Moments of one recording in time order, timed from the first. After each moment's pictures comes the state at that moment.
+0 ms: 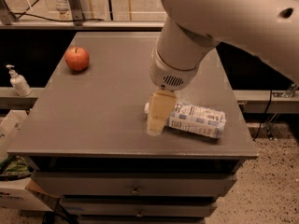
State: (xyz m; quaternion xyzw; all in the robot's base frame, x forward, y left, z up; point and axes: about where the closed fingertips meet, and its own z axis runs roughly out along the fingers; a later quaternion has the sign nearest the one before) arm 0.482 -0.018 0.899 -0.67 0.71 0.00 0.19
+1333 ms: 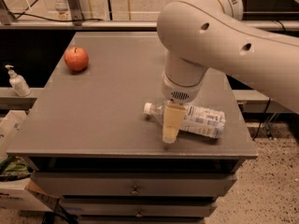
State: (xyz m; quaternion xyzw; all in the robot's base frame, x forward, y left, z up) arm 0.503 -0.066 0.835 -0.64 0.76 -0.05 0.11
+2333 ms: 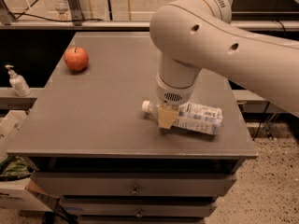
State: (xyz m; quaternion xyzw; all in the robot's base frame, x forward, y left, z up) arm 0.501 -0.052 0.825 -0.63 0.77 -0.03 0.10
